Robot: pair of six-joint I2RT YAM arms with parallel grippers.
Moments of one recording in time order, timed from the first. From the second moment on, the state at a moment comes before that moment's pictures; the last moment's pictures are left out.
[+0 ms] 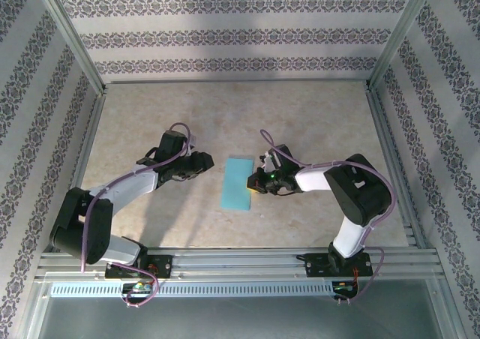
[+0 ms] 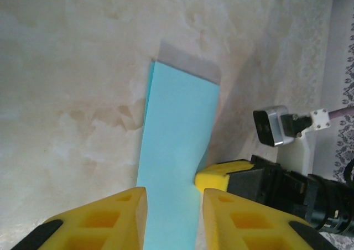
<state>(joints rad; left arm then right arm) -0.35 1.43 0.76 -0.15 0.45 -0.81 0.51 1.76 0.70 0.13 -0.62 0.83</state>
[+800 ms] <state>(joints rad) -0.50 1.69 0.84 -0.21 0.48 -0.81 0.48 1.77 0.73 0.06 -0.66 0.73</state>
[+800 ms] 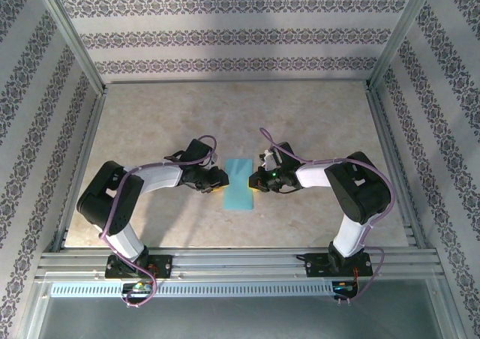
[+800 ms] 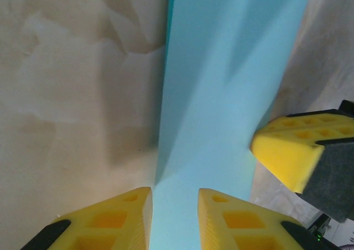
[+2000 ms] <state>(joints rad) -0.51 1.69 0.83 -0.15 0.51 -0.85 0.47 1.76 0.73 0.04 -0.64 0.71</state>
